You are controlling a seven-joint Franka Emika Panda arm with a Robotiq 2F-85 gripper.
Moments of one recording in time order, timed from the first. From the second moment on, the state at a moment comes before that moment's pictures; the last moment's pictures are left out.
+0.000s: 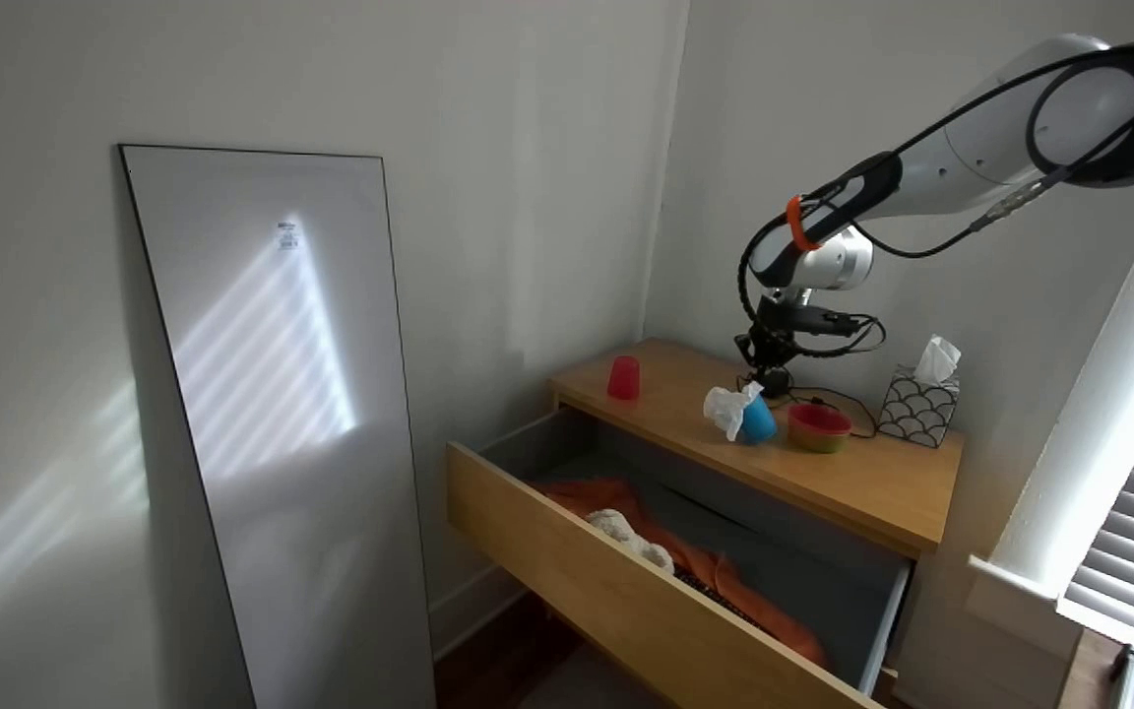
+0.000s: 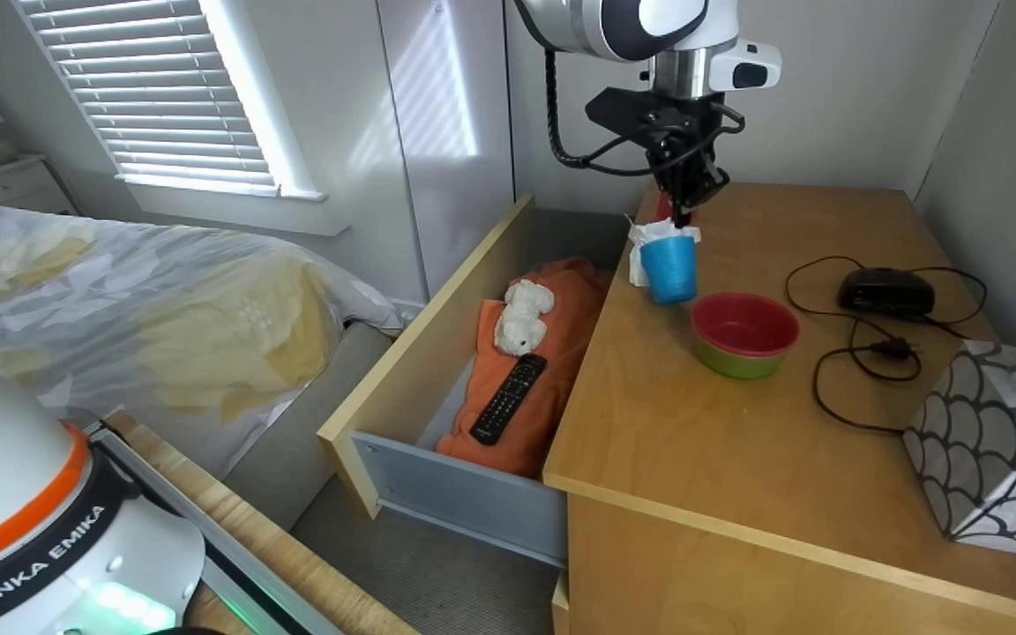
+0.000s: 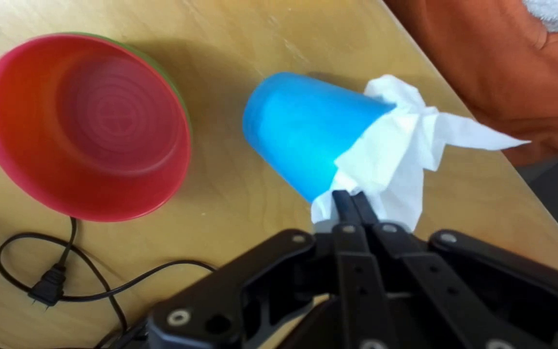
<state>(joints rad) -0.27 0.54 -0.17 -1.72 0.14 2.39 0.08</state>
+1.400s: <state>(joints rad) -0.25 0.59 -0.17 -1.65 0.09 2.39 0.09</state>
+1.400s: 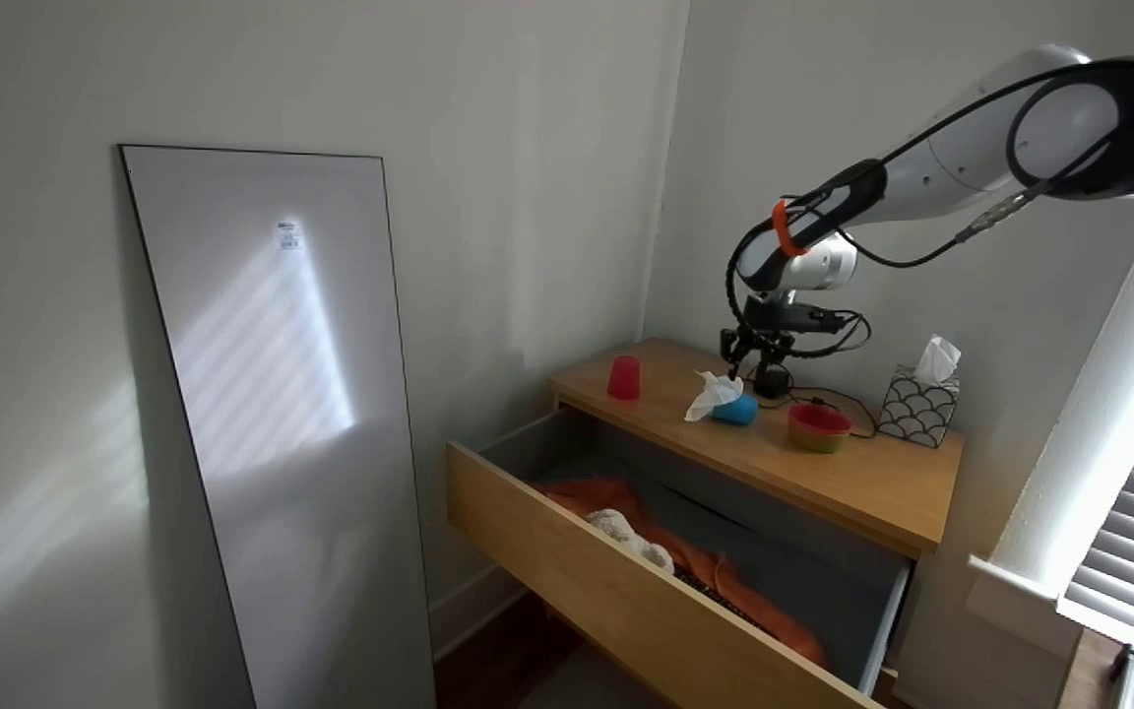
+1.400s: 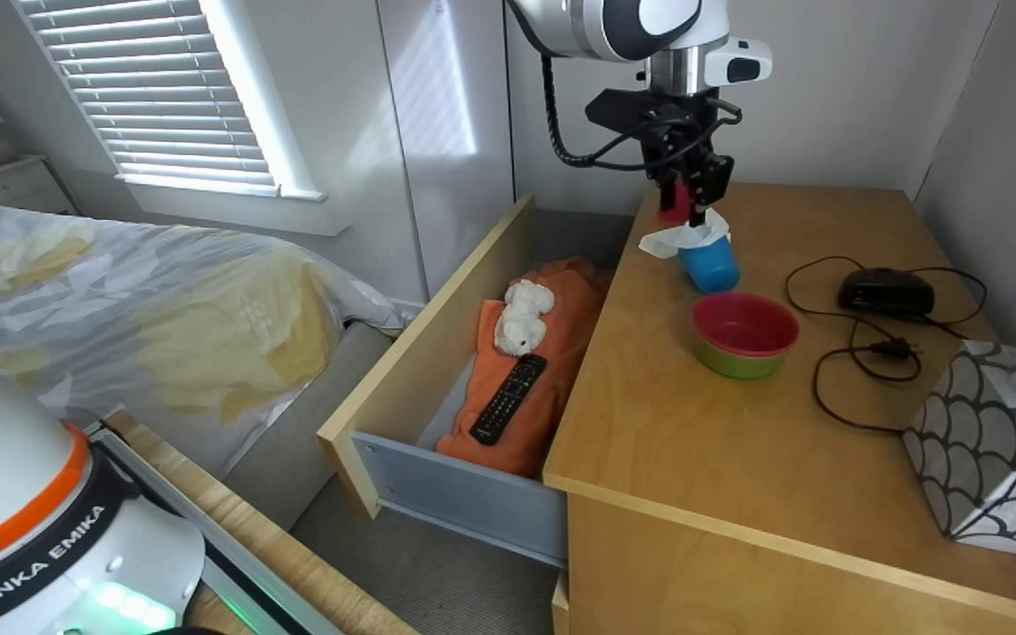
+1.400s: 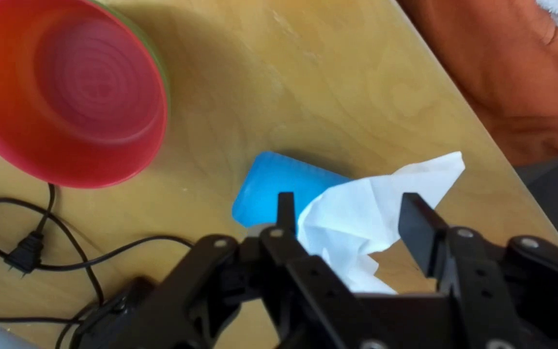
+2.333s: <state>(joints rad) -0.21 0.84 -0.22 -1.38 0.01 2.37 0.19</state>
